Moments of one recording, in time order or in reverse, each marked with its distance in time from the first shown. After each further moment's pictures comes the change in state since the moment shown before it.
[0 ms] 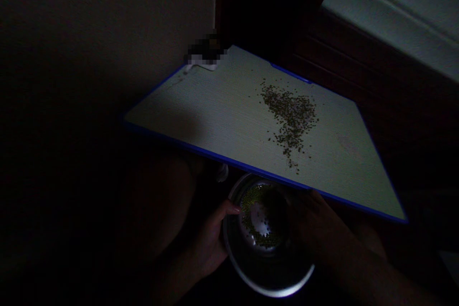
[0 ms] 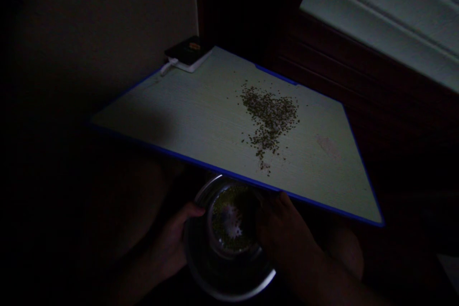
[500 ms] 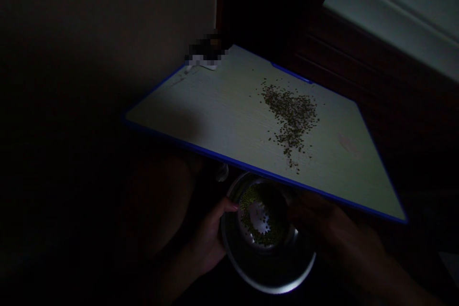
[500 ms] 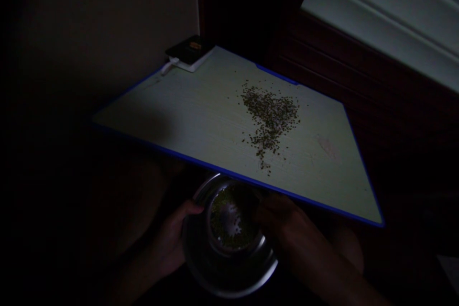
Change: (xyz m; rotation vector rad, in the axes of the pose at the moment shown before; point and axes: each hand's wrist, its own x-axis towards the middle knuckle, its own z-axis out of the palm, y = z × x) left_hand 0.001 0.001 -0.001 -0.071 -0.012 0.001; right_hand -0.010 0.006 -0.039 0.414 0.007 0.169
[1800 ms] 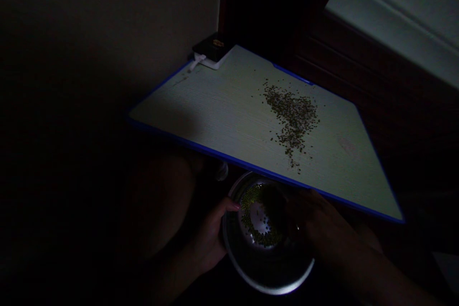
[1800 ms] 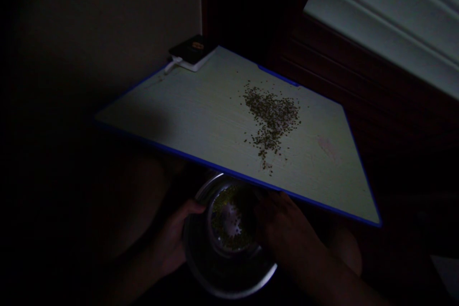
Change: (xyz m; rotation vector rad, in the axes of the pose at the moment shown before) left_hand 0.000 0.000 0.000 0.015 0.021 -0.040; right_hand 0.010 0.008 0.028 -0.161 -0.031 -0.099
